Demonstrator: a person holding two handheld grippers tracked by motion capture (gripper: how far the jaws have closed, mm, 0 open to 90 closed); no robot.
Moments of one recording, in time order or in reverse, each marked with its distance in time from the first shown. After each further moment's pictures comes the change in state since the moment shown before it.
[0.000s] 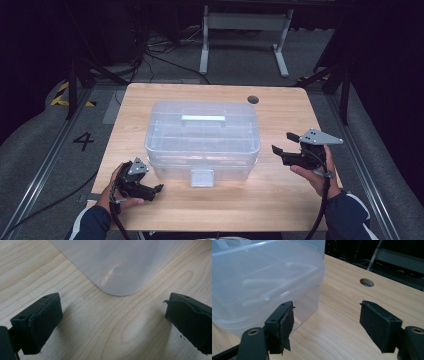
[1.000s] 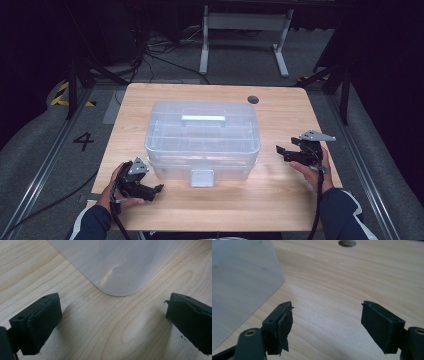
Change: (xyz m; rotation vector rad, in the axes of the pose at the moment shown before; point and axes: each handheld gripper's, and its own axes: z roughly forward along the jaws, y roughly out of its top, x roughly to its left) left arm 0.000 0.001 0.000 0.007 -0.004 0.004; right arm -0.043 -0.050 0.039 0.118 -0.086 0.162
